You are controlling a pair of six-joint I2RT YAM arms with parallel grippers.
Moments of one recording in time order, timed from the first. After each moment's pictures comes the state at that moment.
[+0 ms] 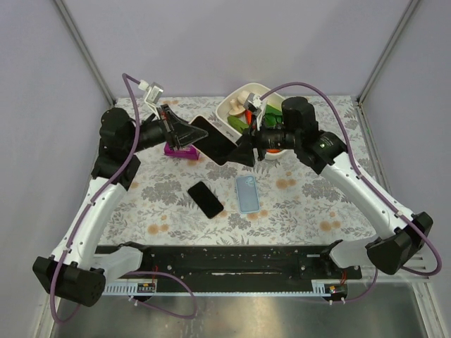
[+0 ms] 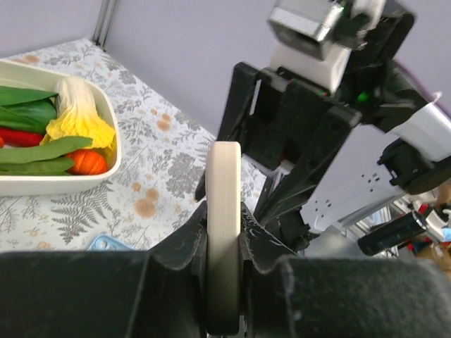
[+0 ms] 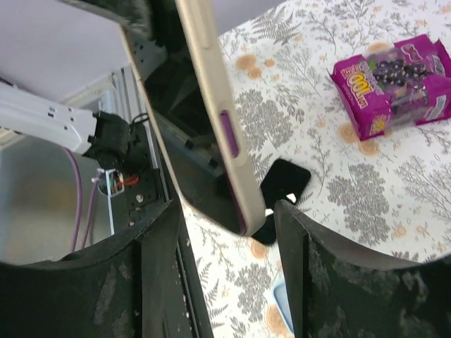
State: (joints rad) left arm -0.27 1.08 1.16 -0.01 0.92 -0.59; right arm 0.63 1.35 1.45 -0.48 -0.68 0.05
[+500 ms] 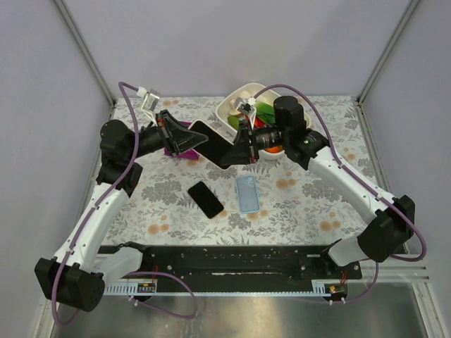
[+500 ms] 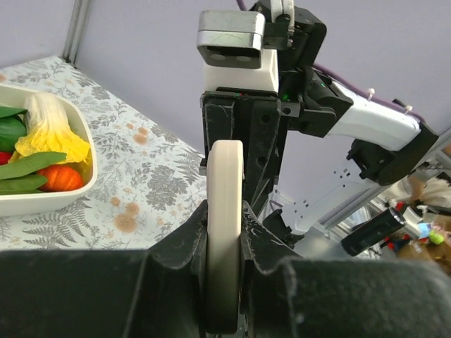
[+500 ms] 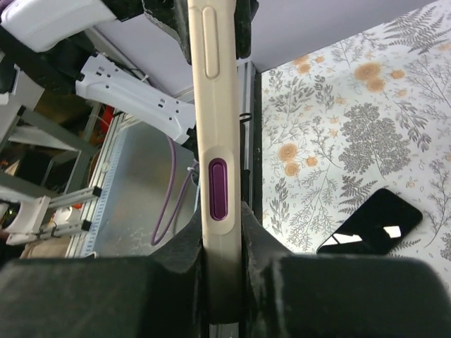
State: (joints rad) left arm -0.26 1.06 1.02 0.29 0.95 -0.77; right arm 0.60 1.46 1.37 -0.16 -1.07 0.30
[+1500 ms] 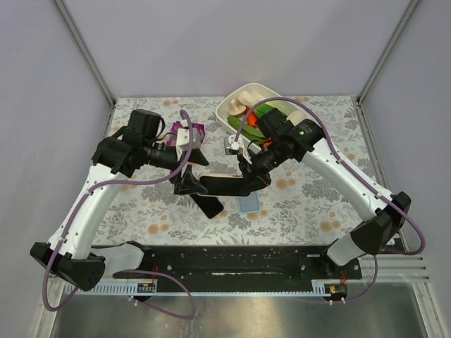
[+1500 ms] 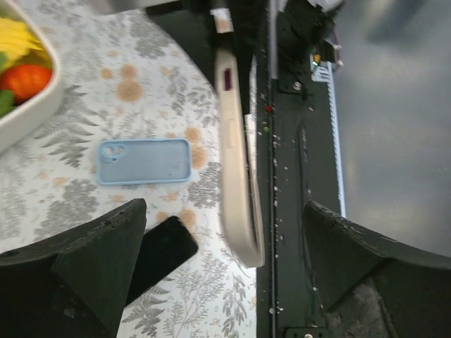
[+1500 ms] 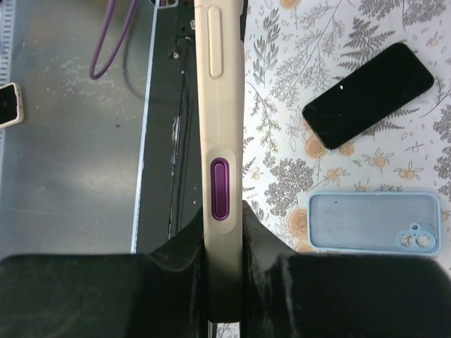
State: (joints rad) left arm -0.37 1.20 1.46 -1.04 1.05 0.57; right arm 0.70 1.54 1.65 -1.19 -0.87 -0.61
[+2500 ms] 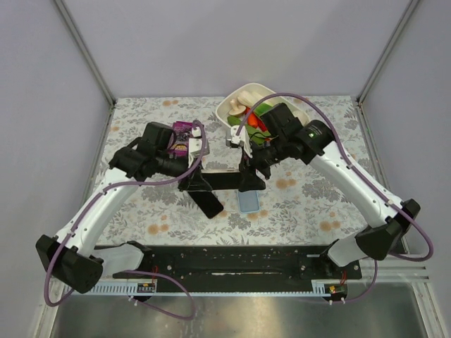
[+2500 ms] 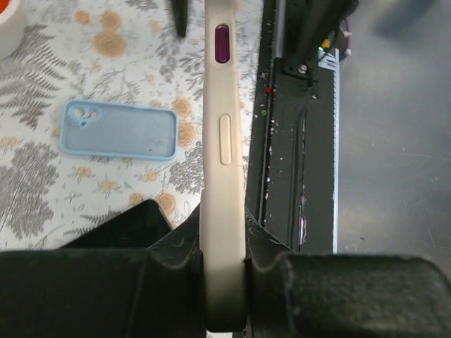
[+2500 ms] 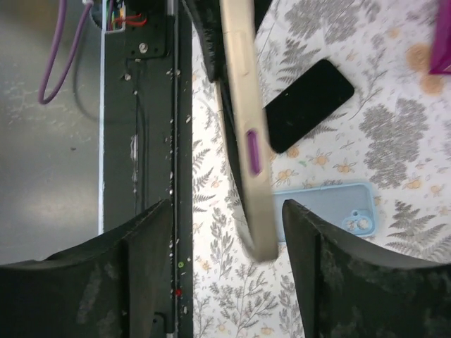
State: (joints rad) left arm -0.48 1.20 1.25 -0.91 0.97 0.47; right arm 0.72 1.51 1.69 -1.13 -0.73 -0.54
